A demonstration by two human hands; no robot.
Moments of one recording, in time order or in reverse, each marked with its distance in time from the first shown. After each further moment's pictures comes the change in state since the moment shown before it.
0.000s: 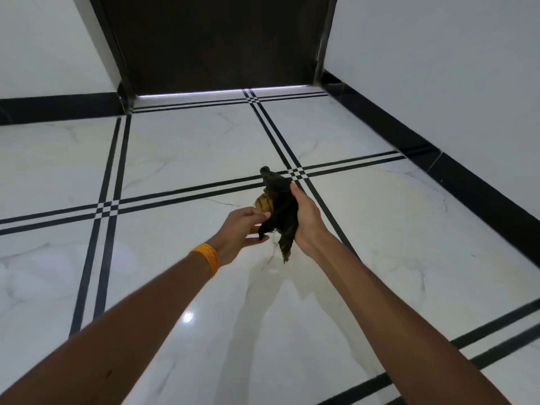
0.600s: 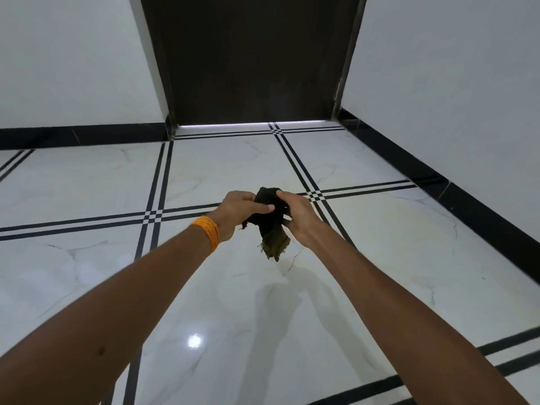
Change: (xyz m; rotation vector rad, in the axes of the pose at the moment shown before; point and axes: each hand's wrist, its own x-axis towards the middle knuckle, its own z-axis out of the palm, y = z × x) left_hand -0.083 0.081 -0.035 0.353 0.217 0.090; right_hand -0.049 -0.026 0.064 -0.170 -0.114 -0.071
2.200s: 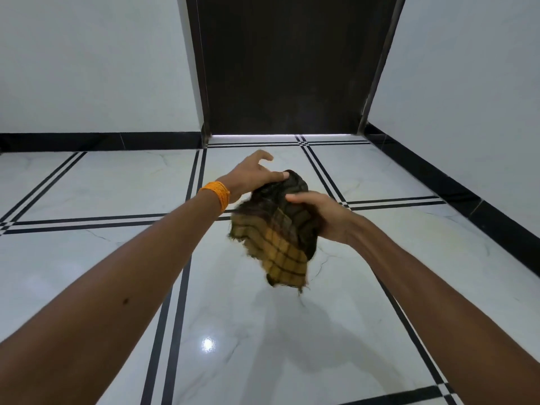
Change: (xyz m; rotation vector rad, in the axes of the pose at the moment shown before) left_hand -0.028 0.053 -0.084 0.212 0.001 0.231; right_hand -0.057 -0.041 0.029 -0.231 -0.565 0.004
